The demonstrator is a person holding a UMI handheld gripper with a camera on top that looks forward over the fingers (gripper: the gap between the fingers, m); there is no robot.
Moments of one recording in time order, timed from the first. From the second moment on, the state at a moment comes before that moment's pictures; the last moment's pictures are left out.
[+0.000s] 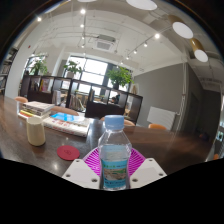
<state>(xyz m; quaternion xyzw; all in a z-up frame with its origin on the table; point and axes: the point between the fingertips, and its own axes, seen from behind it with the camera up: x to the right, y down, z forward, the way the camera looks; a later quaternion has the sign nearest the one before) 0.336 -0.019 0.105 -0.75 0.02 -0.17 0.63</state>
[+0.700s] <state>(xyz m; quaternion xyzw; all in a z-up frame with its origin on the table) 0.156 0.136 0.164 -0.40 -0.54 -0.63 0.39</state>
